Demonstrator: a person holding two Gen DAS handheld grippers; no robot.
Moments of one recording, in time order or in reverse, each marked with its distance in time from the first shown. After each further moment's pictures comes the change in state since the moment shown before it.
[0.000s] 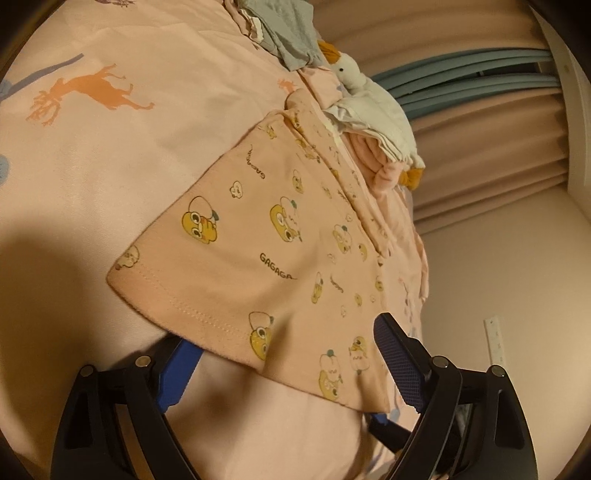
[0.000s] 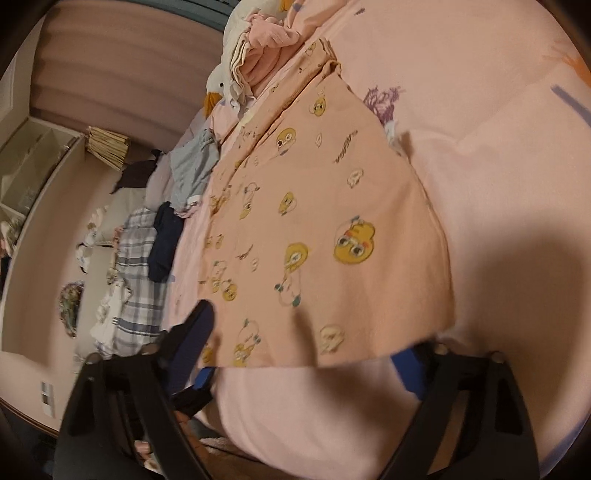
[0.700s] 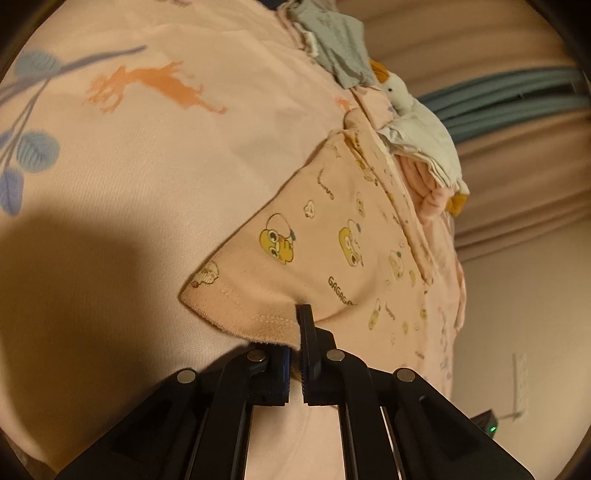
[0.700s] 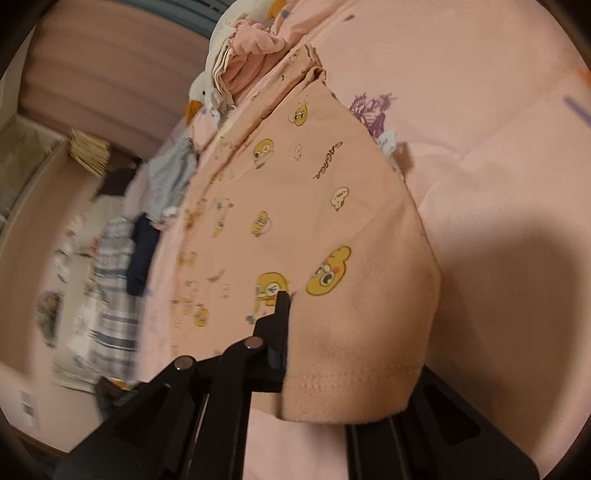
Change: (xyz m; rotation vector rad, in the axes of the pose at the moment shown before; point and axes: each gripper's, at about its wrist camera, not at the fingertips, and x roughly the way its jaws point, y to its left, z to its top) left arm -0.004 0.021 0.000 -0.069 -0.073 0.167; right arm 0.015 -0.011 0.013 0.030 -0.047 -0.040
